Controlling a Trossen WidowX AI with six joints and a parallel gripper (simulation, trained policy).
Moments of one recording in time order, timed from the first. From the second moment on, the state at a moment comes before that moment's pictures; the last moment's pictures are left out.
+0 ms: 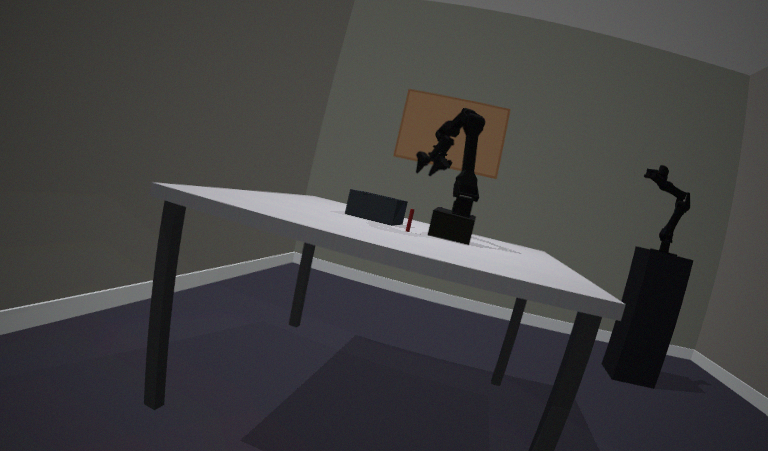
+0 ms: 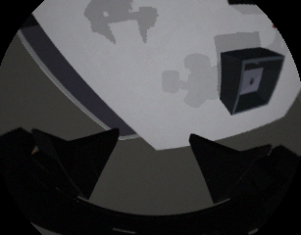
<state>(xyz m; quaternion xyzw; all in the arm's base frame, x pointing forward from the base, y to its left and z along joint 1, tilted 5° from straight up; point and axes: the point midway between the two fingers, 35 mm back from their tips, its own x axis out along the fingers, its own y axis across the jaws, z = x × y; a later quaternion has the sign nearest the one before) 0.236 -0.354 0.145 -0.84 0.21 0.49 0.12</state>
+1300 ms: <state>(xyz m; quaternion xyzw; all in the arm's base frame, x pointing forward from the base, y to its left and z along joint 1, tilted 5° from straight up) 0.330 -0.099 0.140 -0.70 -0.25 0.58 -0.33</state>
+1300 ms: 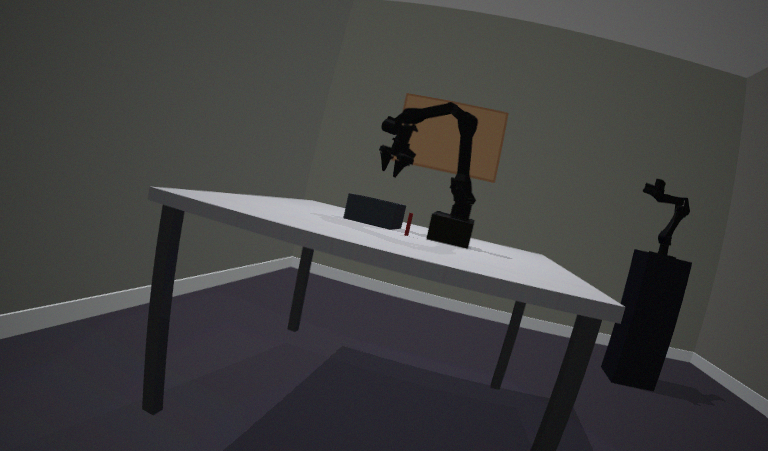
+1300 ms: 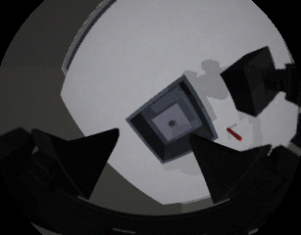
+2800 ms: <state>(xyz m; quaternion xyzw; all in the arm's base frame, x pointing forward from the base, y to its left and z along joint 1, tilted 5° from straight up) 0.177 0.122 0.085 -0.23 -0.66 0.40 -0.60</state>
